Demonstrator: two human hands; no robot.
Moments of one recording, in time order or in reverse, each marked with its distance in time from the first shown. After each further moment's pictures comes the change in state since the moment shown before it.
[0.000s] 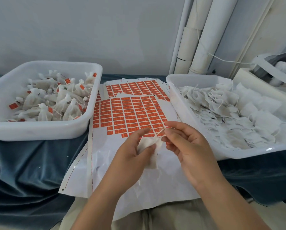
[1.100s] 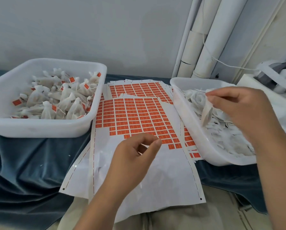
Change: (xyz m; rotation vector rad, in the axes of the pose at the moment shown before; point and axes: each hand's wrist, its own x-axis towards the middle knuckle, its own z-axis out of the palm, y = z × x) left_hand -0.001 0.007 0.002 0.093 0.169 0.155; right_hand 0.059 -0.097 -0.076 -0.778 0.143 -0.430
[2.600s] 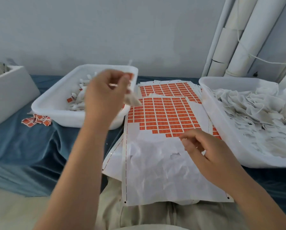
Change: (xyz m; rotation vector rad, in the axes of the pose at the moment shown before) left_hand 0.055 0.054 -0.124 0.240 0.533 0.237; right_hand -0.102 -0.014 0.096 0.005 -0.382 -0.205
